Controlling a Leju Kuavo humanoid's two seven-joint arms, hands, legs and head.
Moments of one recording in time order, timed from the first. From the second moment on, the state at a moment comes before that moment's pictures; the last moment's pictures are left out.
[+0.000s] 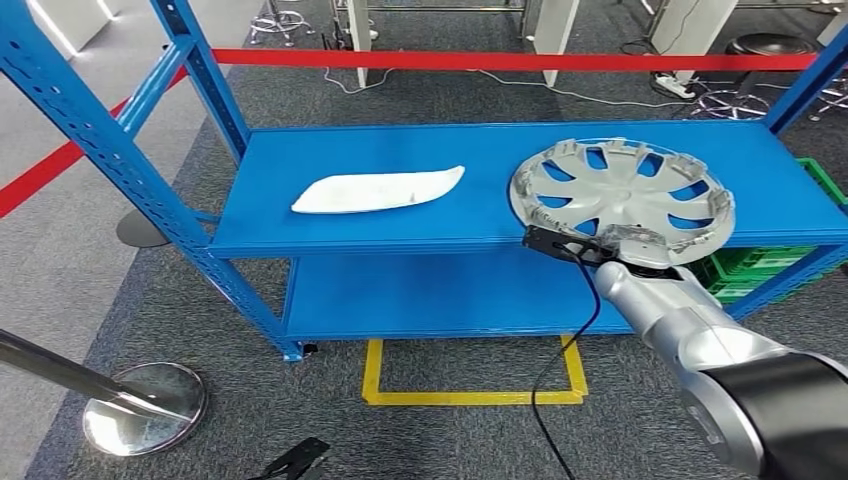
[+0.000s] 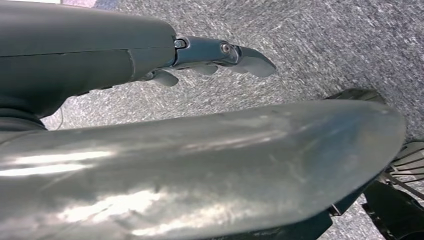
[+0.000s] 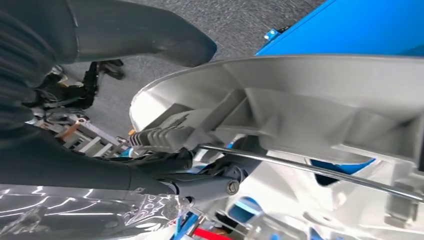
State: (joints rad) left arm -0.21 -0.24 1.00 -0.20 -1.57 -0.09 0.08; right arm -0.93 -0.05 0.29 -0.25 1.08 0.12 0.36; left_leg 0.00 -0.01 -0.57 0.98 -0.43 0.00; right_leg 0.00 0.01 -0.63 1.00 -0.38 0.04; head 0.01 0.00
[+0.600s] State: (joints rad) left arm -0.21 -0.23 1.01 -0.20 -1.53 -0.08 0.06; right arm -0.94 -0.06 0.25 -0.25 1.14 0.02 0.19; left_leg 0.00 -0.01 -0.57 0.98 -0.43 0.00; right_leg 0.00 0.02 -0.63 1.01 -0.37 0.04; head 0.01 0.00
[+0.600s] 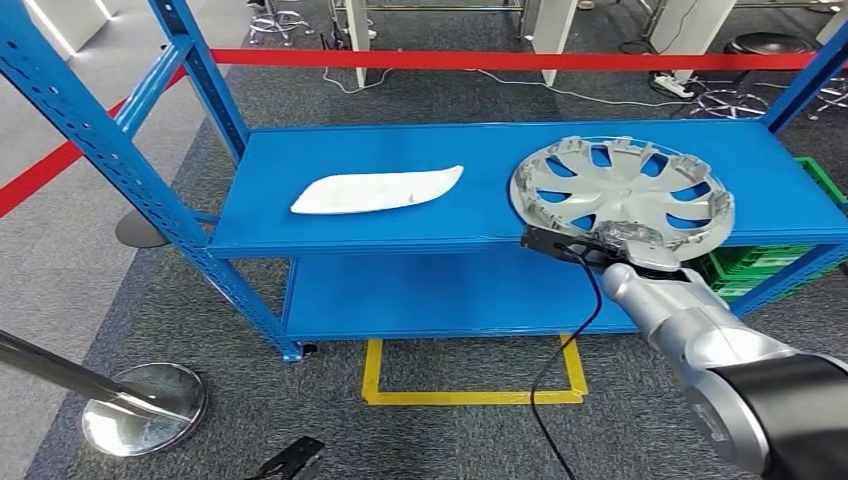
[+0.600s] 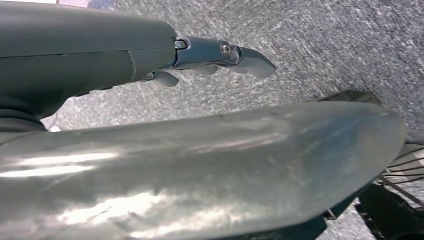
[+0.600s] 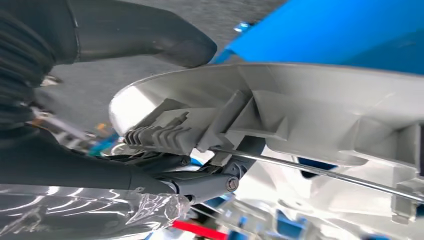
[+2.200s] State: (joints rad) left arm -0.14 -0.21 1.12 -0.20 -1.43 0.04 -0.04; right arm -1.01 0.07 0.37 -0.76 0.96 -0.18 -0.11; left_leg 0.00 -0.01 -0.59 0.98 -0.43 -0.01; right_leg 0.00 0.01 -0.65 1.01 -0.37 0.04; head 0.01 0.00
